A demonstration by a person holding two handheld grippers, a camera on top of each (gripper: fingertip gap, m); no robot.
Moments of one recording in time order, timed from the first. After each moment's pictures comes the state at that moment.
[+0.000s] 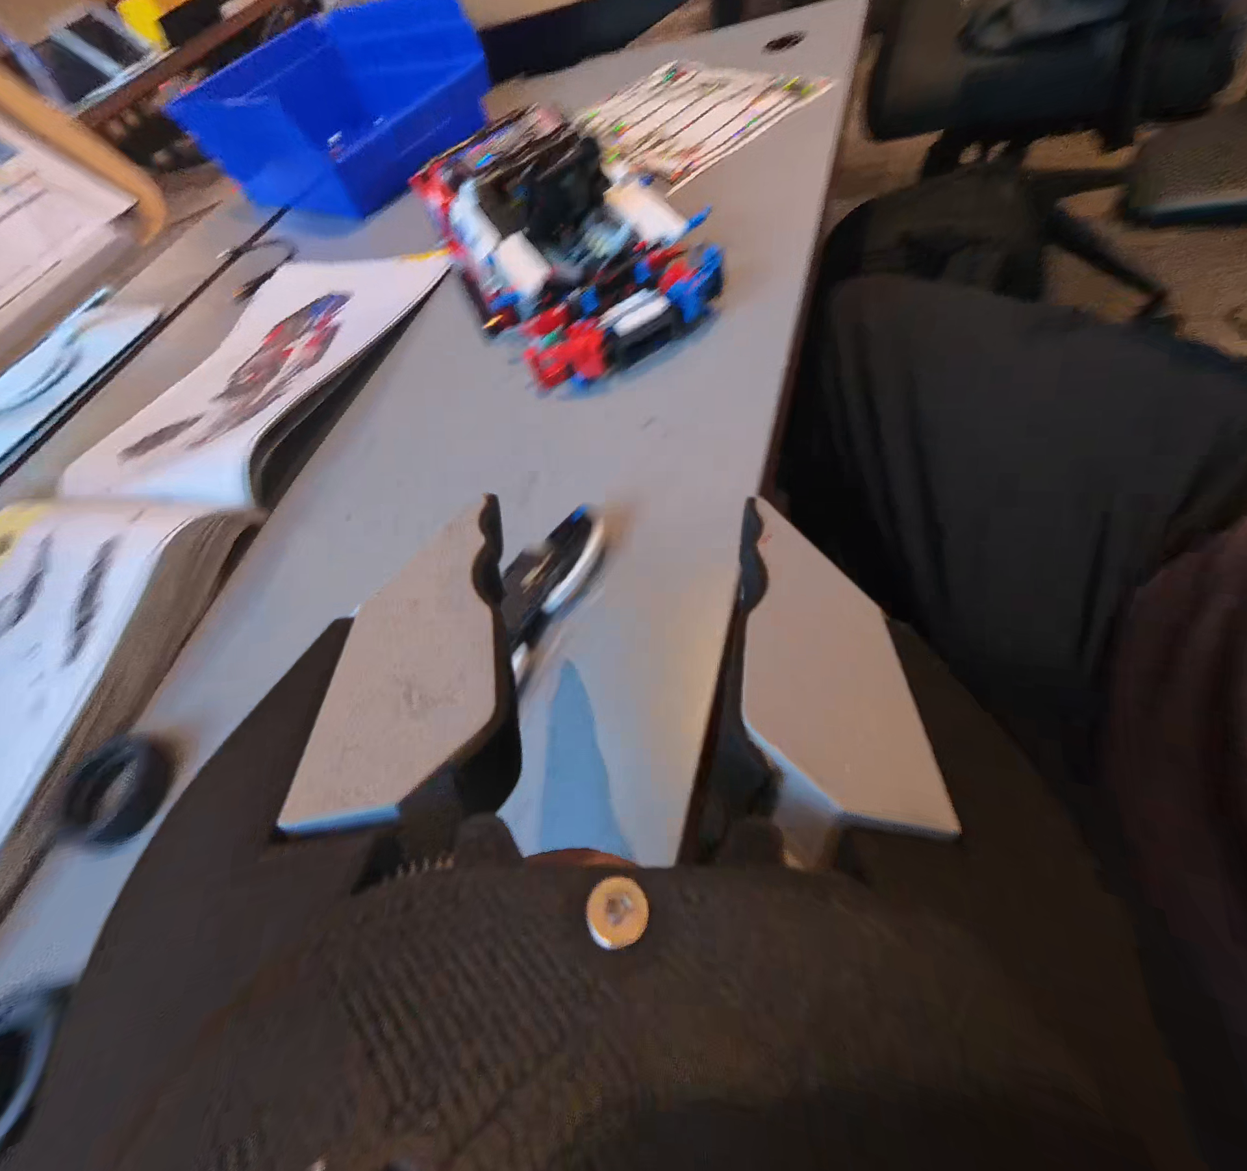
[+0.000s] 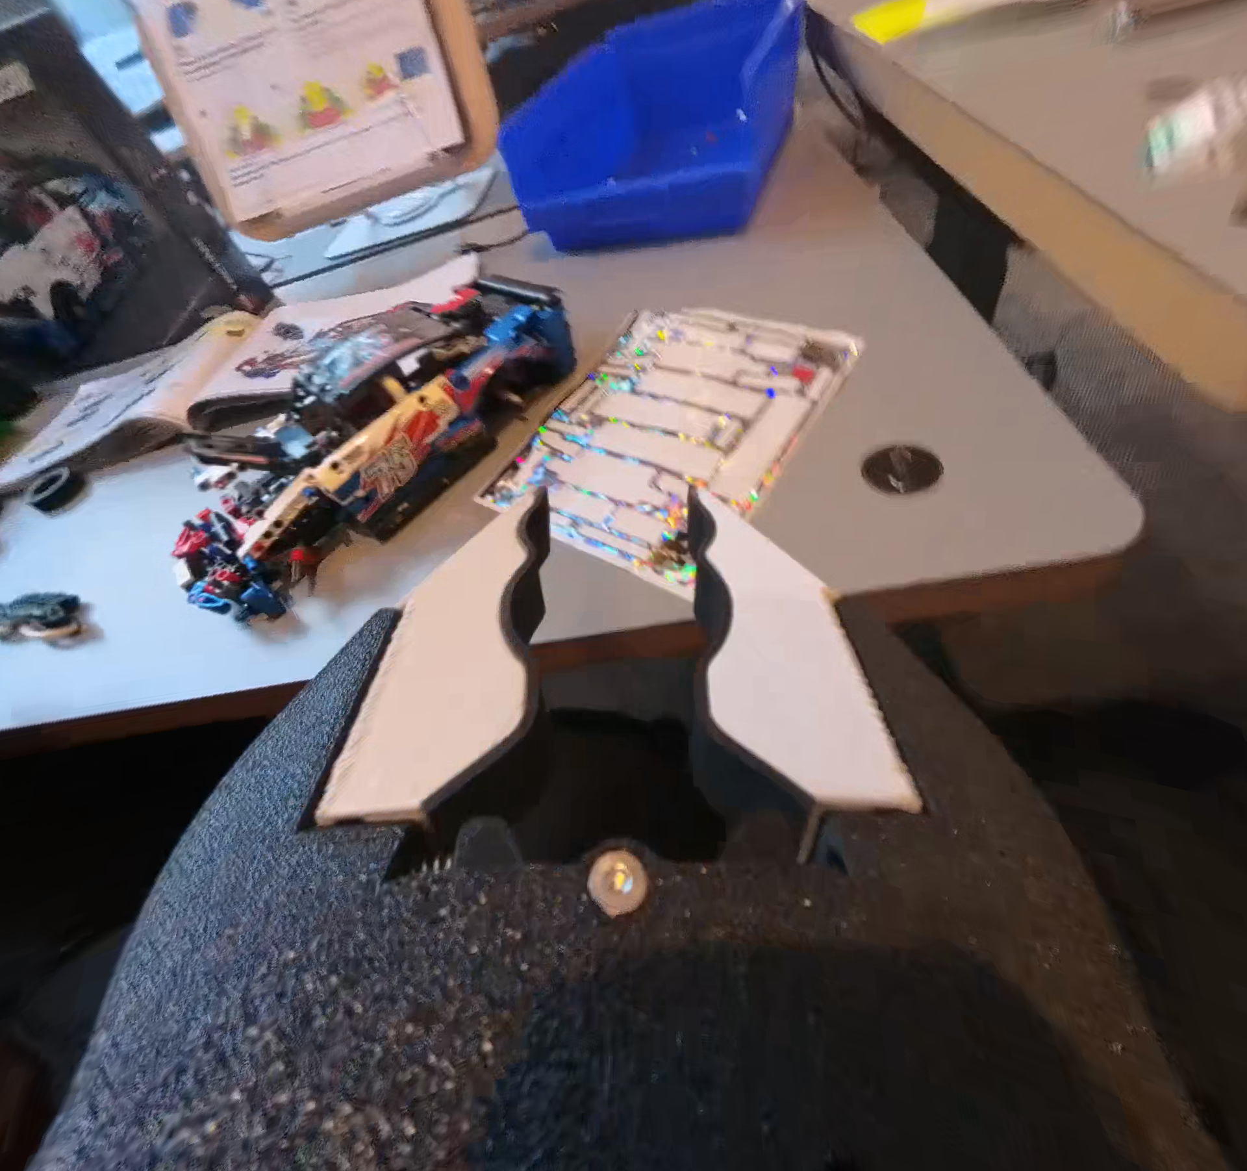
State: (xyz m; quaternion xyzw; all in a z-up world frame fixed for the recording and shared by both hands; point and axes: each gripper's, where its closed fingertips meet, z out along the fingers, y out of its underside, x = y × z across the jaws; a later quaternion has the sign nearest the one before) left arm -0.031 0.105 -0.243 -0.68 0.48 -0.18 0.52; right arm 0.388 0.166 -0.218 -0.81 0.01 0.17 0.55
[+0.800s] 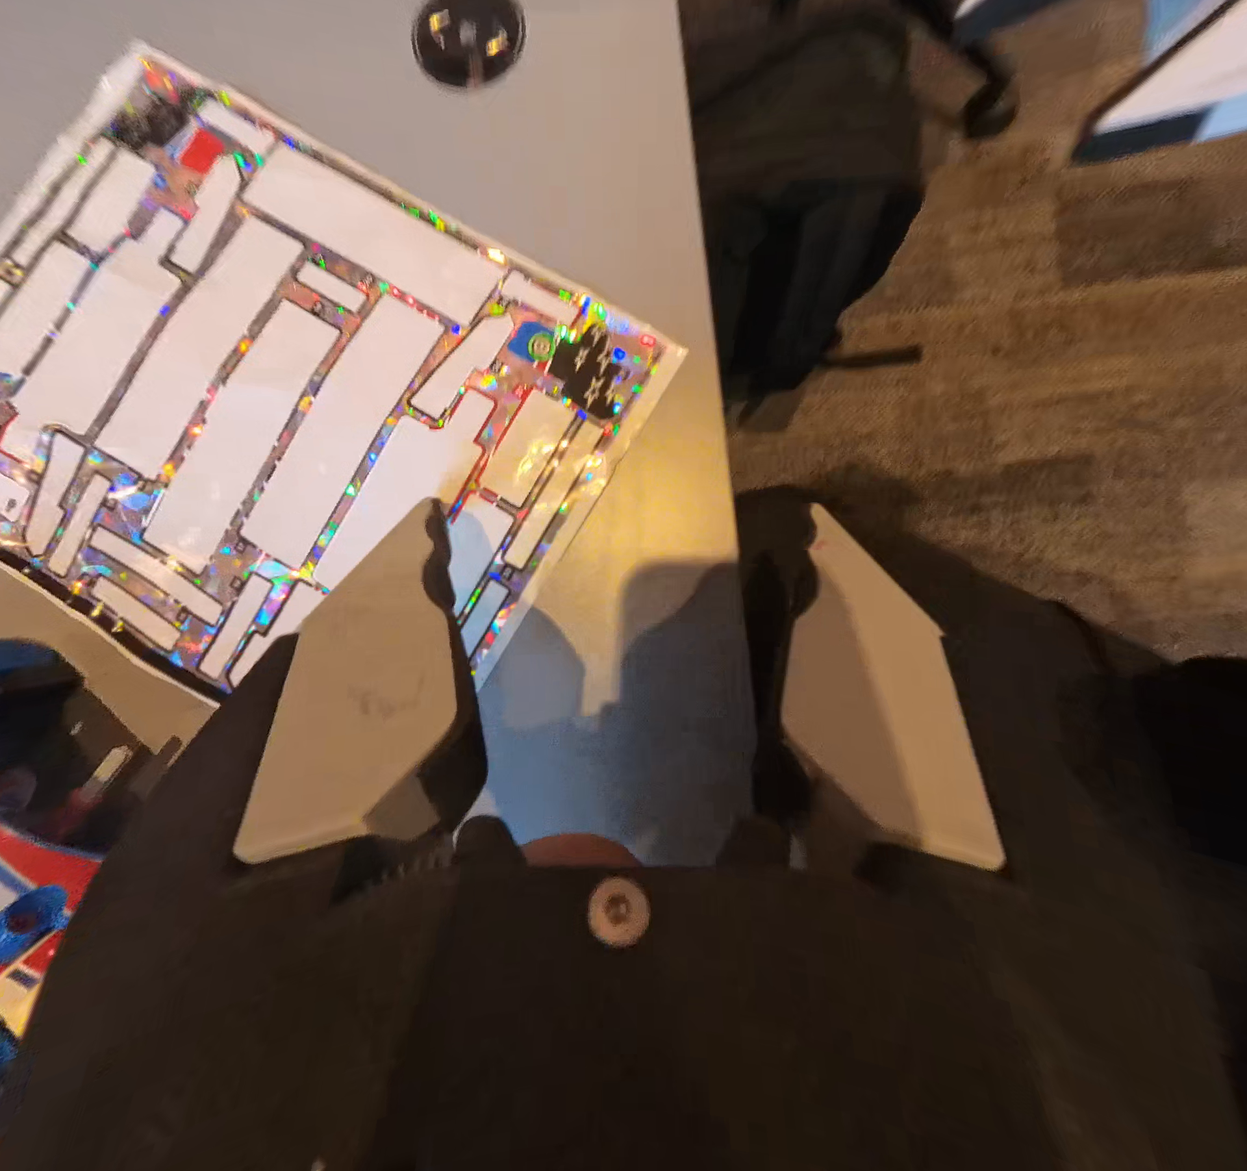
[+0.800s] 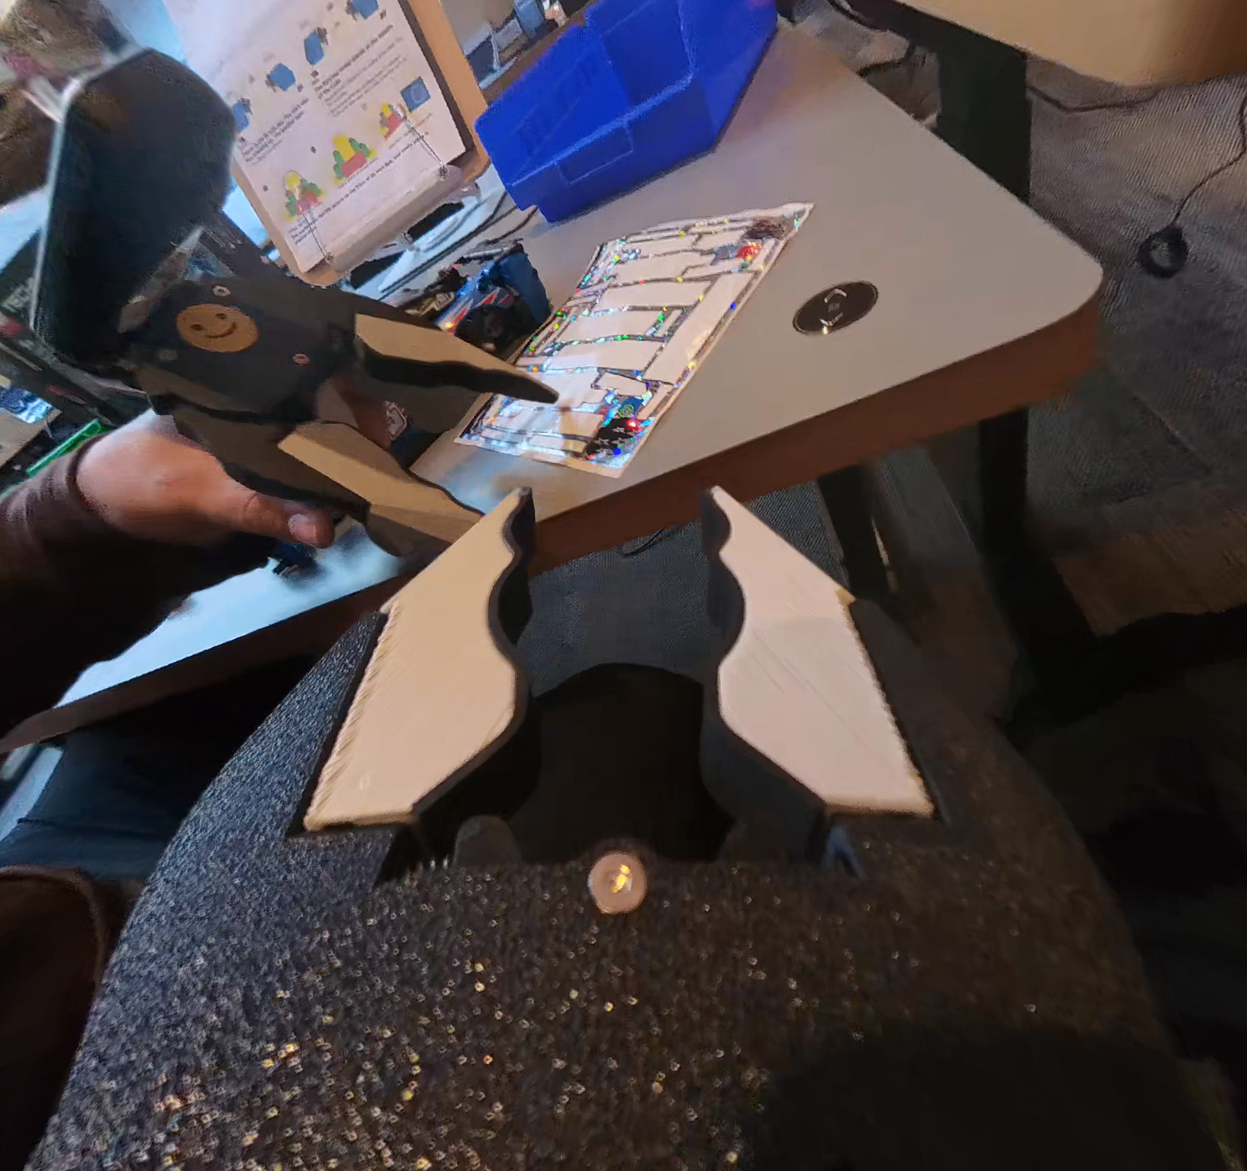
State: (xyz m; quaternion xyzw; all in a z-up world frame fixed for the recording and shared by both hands) left arm 0.348 0.195 -0.317 -0.71 0.64 -0.17 0.24; right arm 0.430 0.132 -0.268 -0.79 0.06 0.27 0.55
